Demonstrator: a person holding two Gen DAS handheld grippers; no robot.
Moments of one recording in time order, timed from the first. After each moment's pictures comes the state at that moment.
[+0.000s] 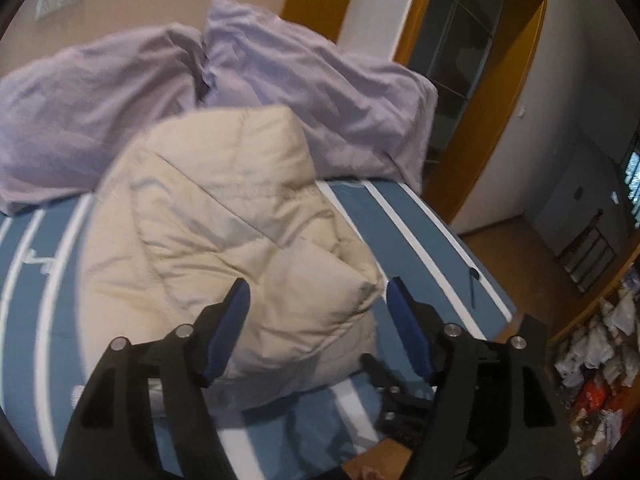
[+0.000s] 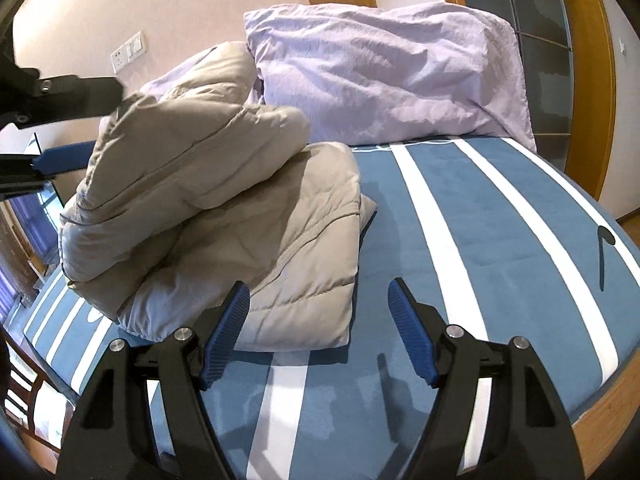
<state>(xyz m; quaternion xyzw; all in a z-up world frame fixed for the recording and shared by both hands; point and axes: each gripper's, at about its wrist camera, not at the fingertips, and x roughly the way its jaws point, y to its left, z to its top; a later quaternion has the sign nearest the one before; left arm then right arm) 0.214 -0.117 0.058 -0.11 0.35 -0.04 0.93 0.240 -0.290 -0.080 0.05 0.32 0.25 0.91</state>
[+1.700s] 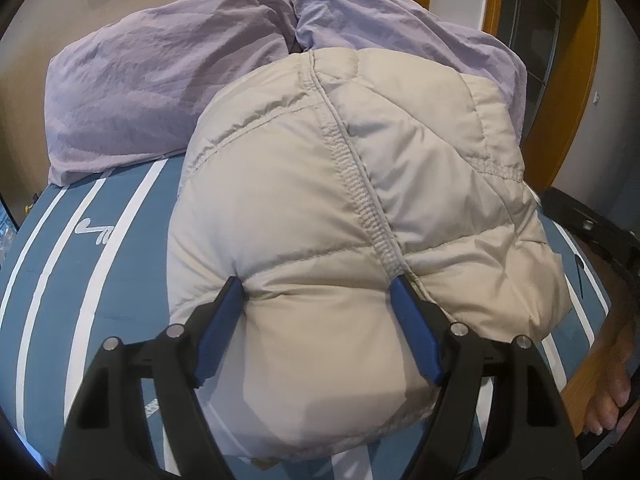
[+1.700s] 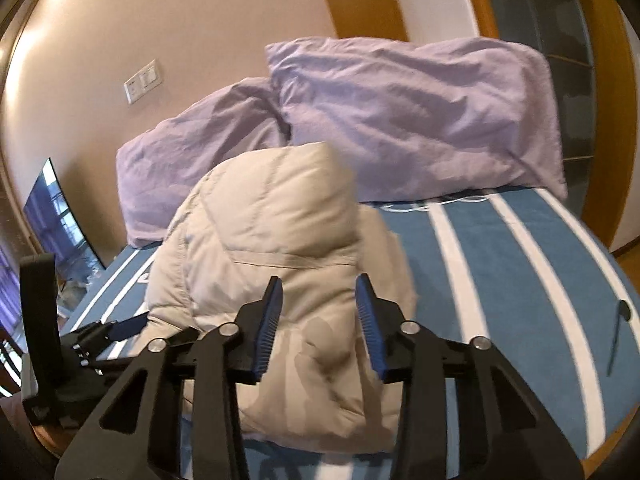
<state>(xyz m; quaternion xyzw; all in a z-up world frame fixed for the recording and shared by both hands) 0.227 -0.057 -0.023 -0.08 0.39 0.08 0.91 0.291 -0.250 -0.011 0.06 0.30 0.29 0.91</state>
